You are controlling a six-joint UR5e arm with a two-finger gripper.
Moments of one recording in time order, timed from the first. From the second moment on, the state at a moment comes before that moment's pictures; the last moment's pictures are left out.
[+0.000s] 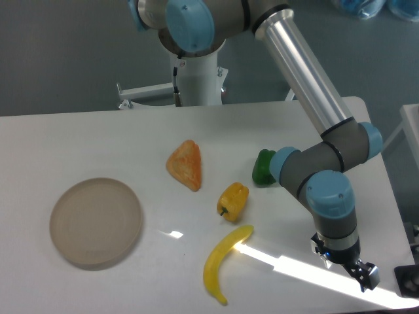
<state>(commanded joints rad) 2.33 -2.53 -0.84 -0.90 1.72 1.34</state>
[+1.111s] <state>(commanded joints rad) 2.33 -2.23 -1.10 -0.98 1.71 1.29</state>
